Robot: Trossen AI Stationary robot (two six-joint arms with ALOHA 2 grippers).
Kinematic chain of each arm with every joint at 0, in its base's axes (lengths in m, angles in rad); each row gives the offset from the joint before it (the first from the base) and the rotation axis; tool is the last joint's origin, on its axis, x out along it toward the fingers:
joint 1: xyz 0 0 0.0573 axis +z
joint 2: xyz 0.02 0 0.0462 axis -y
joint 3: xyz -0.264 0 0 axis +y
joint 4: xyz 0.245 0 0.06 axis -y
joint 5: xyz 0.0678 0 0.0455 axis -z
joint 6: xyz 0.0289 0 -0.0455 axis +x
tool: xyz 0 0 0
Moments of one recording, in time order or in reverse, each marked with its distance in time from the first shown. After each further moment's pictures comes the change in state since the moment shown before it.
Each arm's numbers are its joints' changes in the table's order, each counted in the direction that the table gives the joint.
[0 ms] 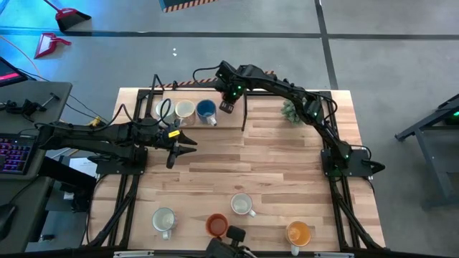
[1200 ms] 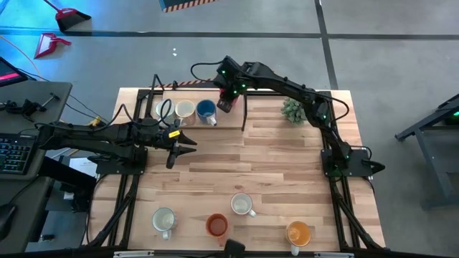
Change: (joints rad) left arm 0.000 0.000 0.000 -0.012 0.000 0.019; right arm 0.062 0.136 0.002 0.017 -0.041 0.103
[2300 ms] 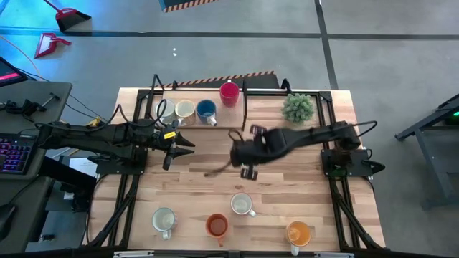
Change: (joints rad) left arm -0.034 0.047 0.000 -0.001 0.008 -0.063; right arm 0.655 0.331 0.341 -0.294 0.471 0.394
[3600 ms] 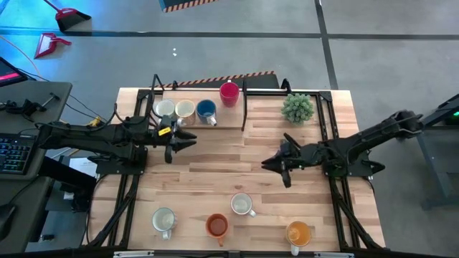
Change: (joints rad) left arm 0.000 -0.001 0.000 0.187 -0.096 -0.241; right arm 0.078 0.882 1.466 1.519 -0.157 0.104
